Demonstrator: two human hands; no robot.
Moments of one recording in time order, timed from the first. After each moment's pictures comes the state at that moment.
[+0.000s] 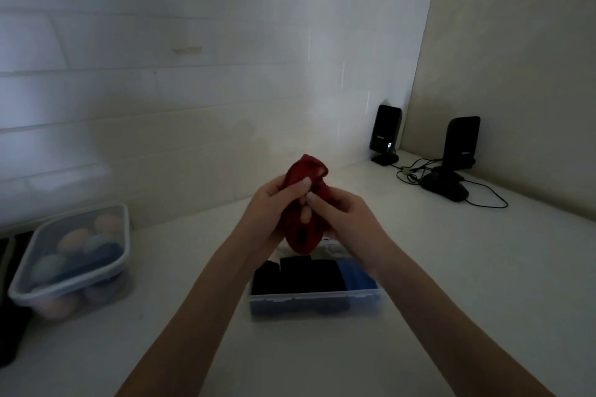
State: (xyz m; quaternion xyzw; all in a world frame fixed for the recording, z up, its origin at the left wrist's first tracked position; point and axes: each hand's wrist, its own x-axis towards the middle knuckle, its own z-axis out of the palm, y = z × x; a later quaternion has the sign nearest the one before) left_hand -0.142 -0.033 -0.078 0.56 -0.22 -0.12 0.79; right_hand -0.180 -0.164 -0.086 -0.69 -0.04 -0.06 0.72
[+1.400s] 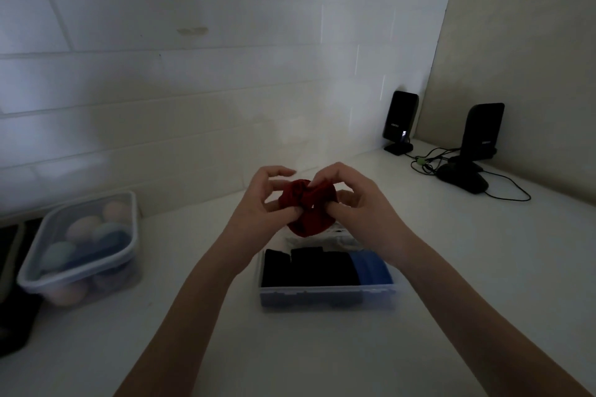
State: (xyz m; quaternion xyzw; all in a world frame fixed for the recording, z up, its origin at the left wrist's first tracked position) left_hand -0.137 -0.003 -0.097 0.70 -0.23 -0.02 0.68; right_hand -0.173 -0.170 -0.083 -0.78 -0.19 -0.15 0.58
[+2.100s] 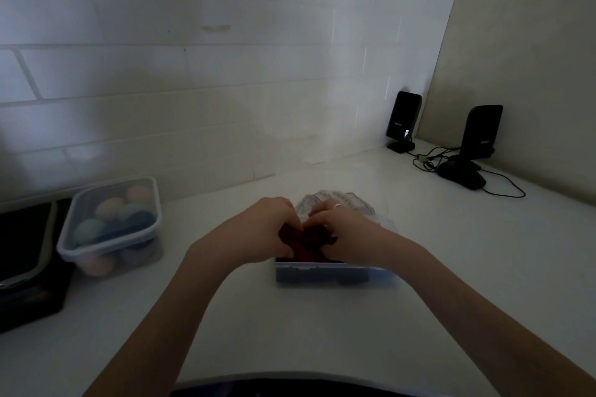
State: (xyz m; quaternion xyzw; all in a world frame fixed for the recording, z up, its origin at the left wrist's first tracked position) left_hand -0.164 0.025 -0.082 0.93 -0.34 -0.03 0.14; right_hand -0.192 -0.142 -0.097 -0.96 -0.18 0.02 0.20
